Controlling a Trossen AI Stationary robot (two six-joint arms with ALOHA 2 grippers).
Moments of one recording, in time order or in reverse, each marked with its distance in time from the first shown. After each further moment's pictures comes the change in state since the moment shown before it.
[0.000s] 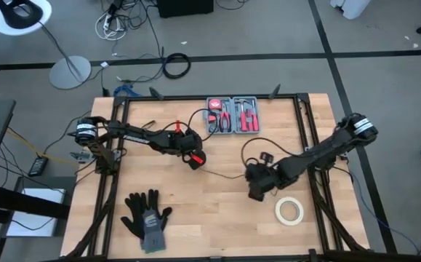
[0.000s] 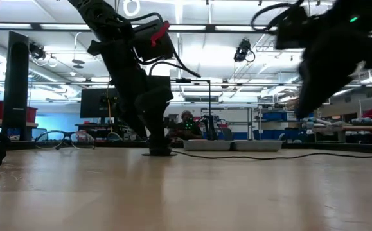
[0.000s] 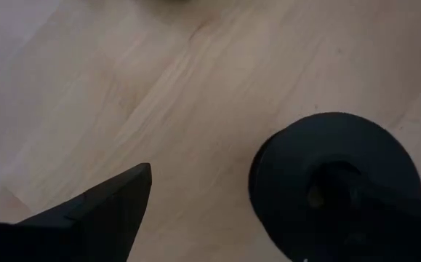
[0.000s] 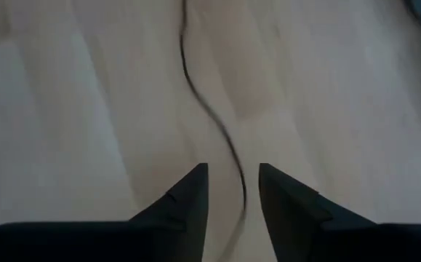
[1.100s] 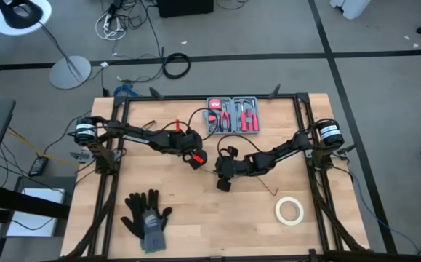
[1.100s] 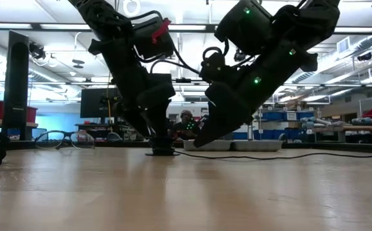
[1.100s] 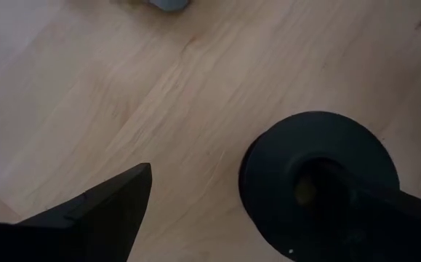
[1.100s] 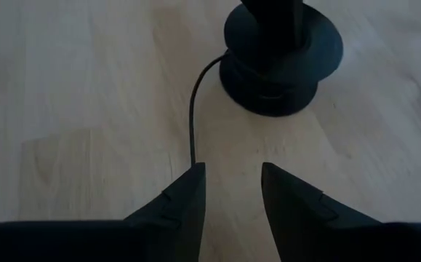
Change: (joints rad) left arm 0.006 -0.005 0.002 0.023 0.011 -0.003; right arm -0.272 0.374 0.001 0.867 -0.064 -0.417
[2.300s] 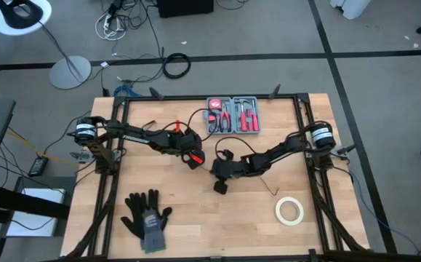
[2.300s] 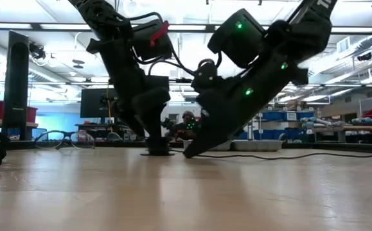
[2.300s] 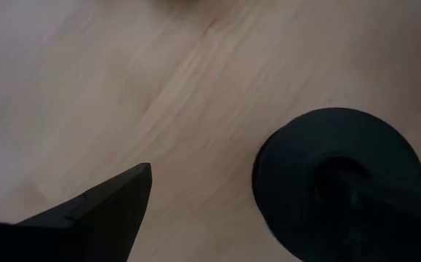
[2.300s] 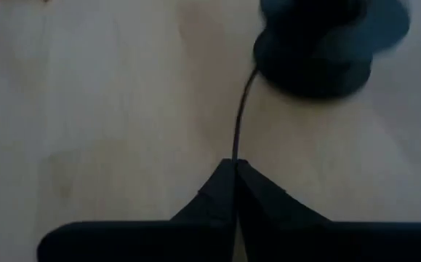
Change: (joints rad) left arm 0.000 -0.002 0.000 -0.052 -0.035 0.022; right arm 0.002 0.107 0.006 0.103 -0.105 0.039
